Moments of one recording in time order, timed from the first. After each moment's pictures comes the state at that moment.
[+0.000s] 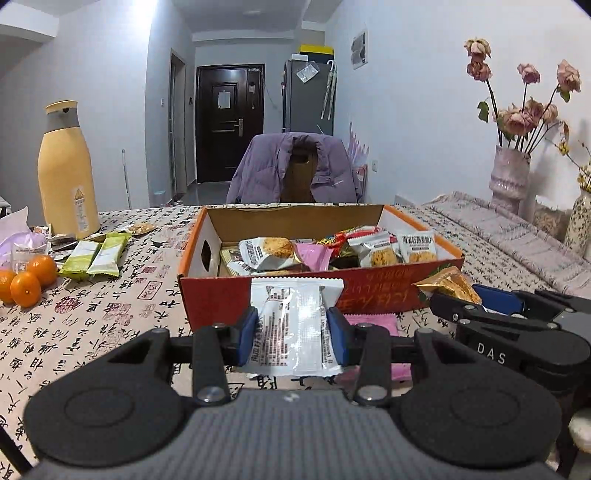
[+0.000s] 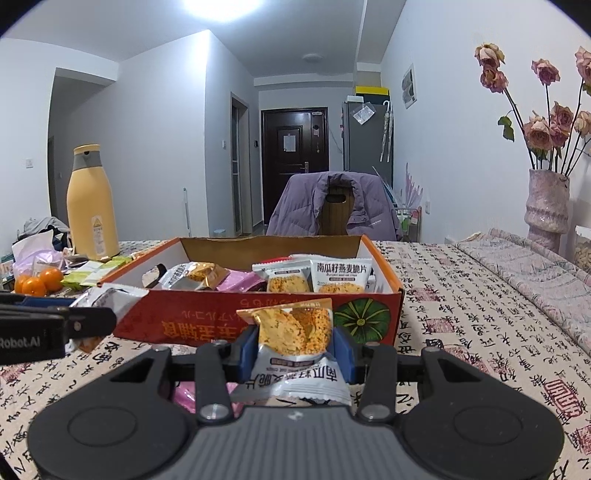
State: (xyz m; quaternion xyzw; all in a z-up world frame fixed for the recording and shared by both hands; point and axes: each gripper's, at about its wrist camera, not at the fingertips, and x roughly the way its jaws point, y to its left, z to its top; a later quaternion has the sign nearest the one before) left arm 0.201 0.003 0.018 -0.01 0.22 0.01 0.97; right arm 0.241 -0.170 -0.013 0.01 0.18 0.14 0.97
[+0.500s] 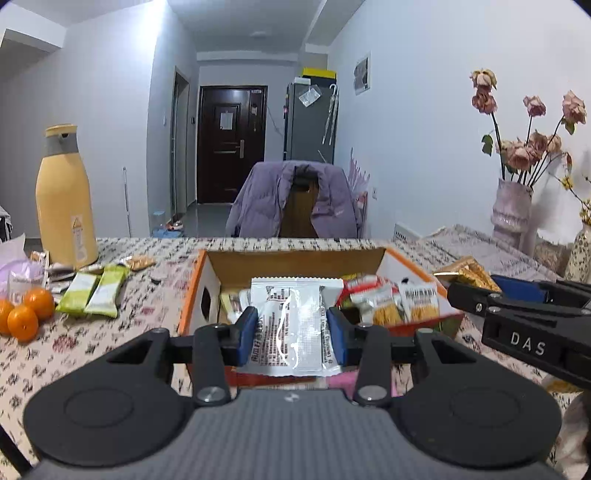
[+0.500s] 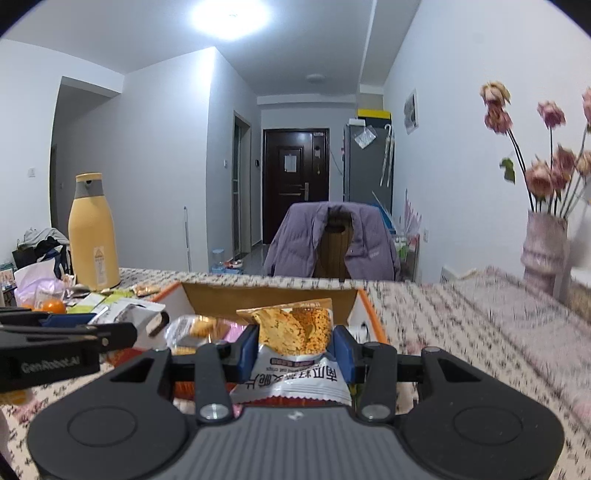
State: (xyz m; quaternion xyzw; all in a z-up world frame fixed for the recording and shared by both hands) left arm 0.225 0.010 0.050 -0.02 0.18 0.01 0.98; right arm 0.249 -0.167 0.049 -0.01 0.15 0.14 0.98
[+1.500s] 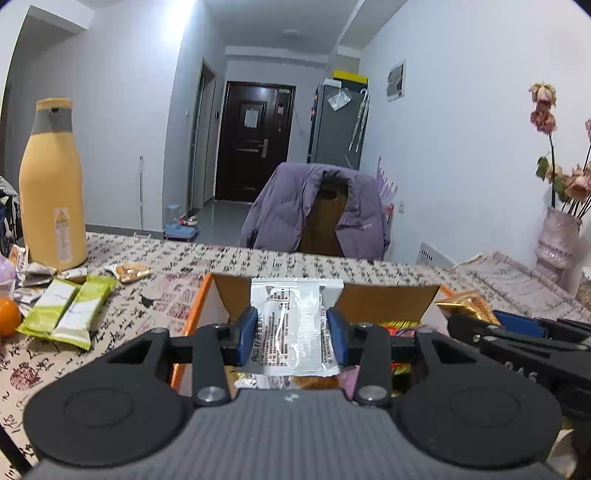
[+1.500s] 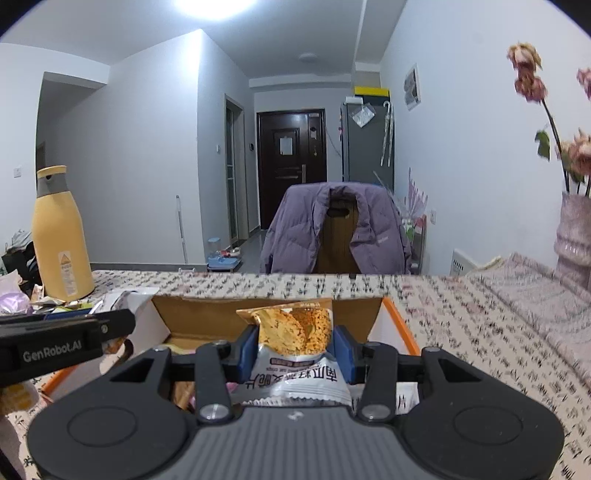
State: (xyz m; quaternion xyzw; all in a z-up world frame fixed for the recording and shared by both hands) left arm 0.343 0.045 0.030 -0.06 0.18 0.04 0.98; right arm 0.376 -0.135 0.027 0.01 0.19 0.14 0.97
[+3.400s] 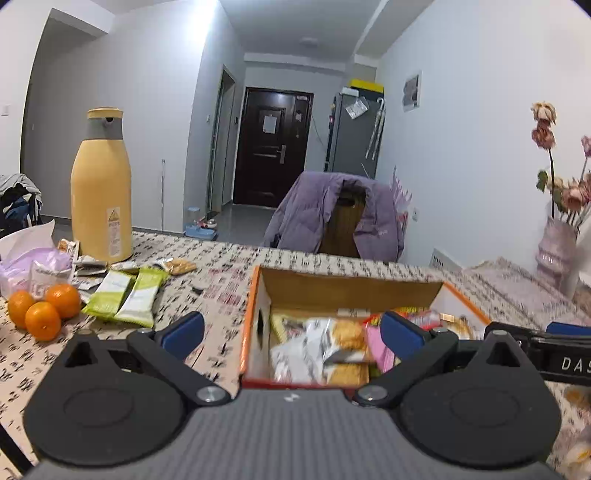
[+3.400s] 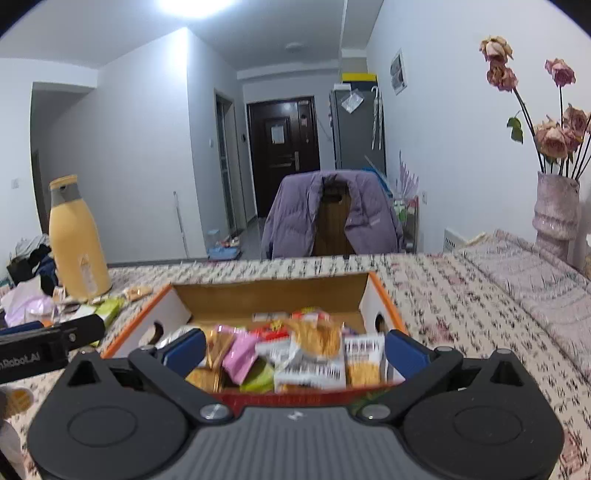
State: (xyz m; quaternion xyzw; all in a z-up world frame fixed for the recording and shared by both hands) left arm 0.254 0.065 0.050 -0.07 0.18 0.07 0.98; right arm 0.306 -0.152 0.049 0.04 0.22 0.13 0.97
